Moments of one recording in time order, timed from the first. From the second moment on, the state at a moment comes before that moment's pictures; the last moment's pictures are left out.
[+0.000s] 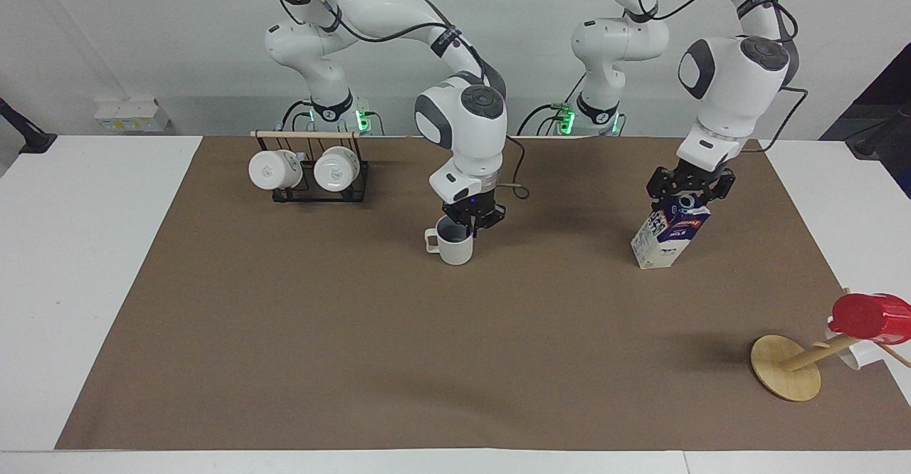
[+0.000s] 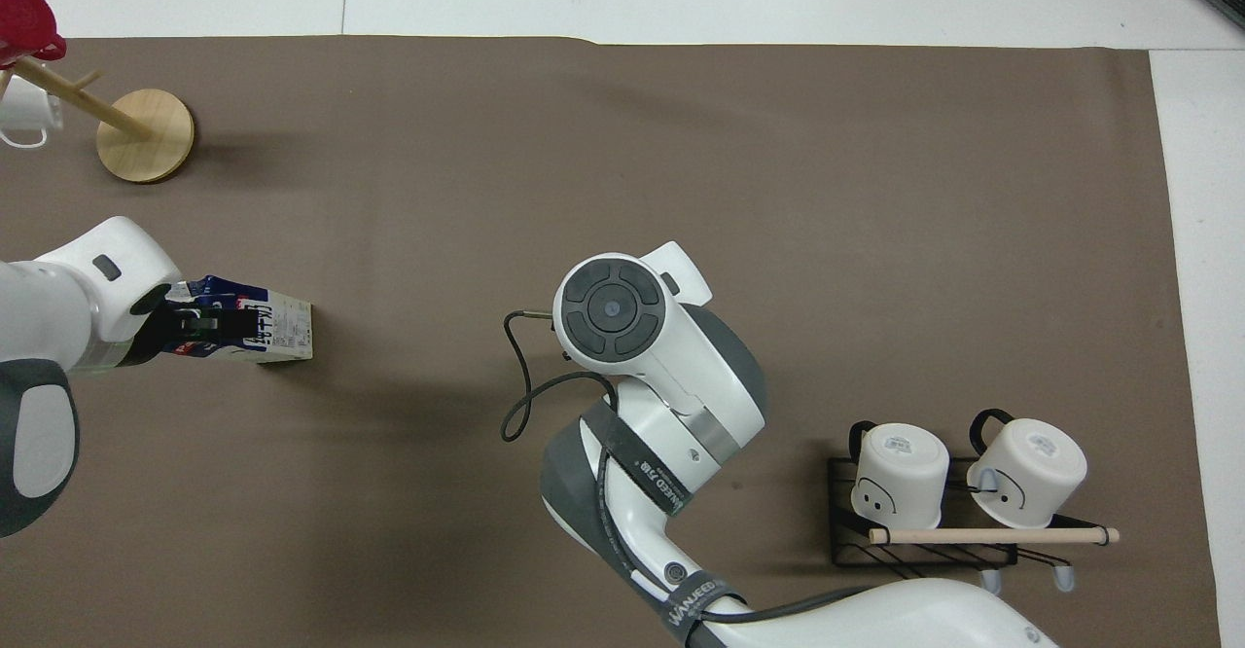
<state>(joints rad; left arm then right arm) -0.02 -0.16 -0.03 -2.22 -0.02 2.20 0.06 0.55 0.39 0.11 -1.70 -0.11 2.13 0.92</state>
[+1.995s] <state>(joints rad) -0.43 -0.08 -0.05 -2.03 -0.02 2.12 -0.51 -0.02 -0.07 0.09 -1.57 -0.07 1.56 0.31</state>
